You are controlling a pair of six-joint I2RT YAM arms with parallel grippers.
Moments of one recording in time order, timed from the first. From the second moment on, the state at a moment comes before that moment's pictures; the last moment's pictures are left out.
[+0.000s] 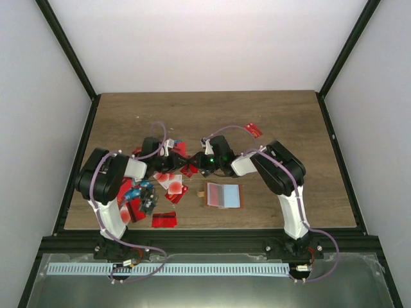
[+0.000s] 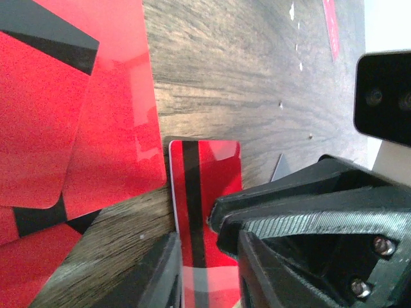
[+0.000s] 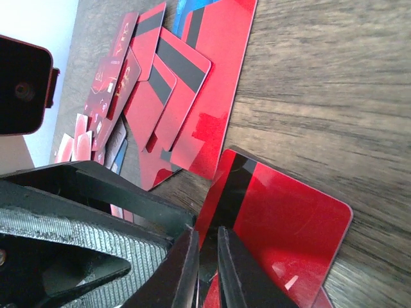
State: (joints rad) left arm -0.29 1.85 0.70 0.40 0.68 -0.71; right arm 0.67 2.10 1.05 0.45 -0.47 0.77
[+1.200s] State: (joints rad) left arm -0.32 1.47 0.74 -0.01 0.26 -0.56; right arm 0.67 1.85 1.02 0.03 -0.26 0.58
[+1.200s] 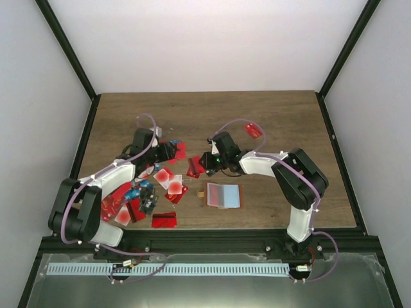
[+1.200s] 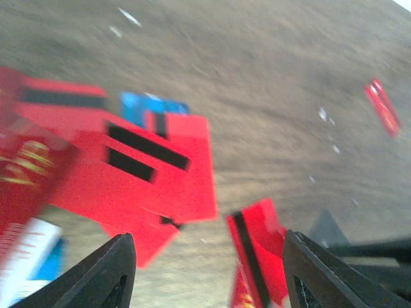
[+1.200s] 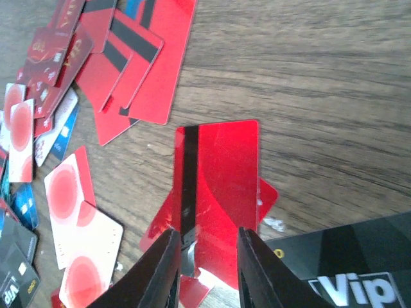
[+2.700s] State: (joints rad) left arm 0.08 1.90 1.12 -0.24 0.20 -0.28; right arm 0.86 2.56 2.06 -0.14 -0.39 1.10
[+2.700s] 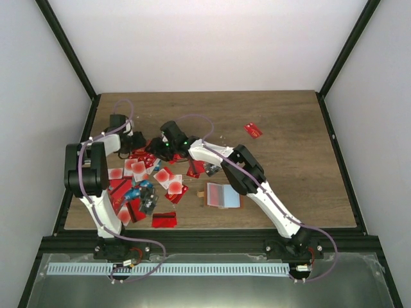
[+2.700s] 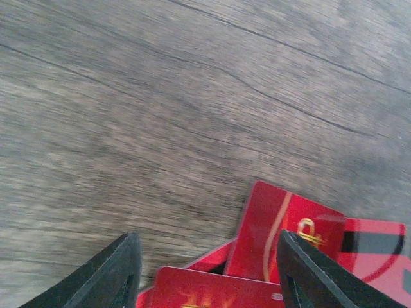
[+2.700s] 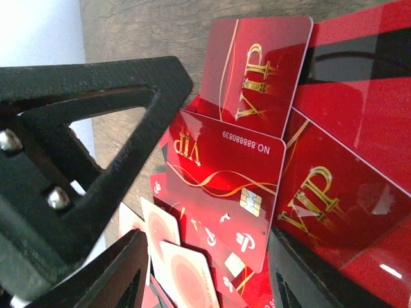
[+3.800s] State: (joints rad) left arm -0.01 1.81 0.99 -0.20 0.39 -0.33; right arm 0.81 2.44 1.73 0.14 -0.48 1.12
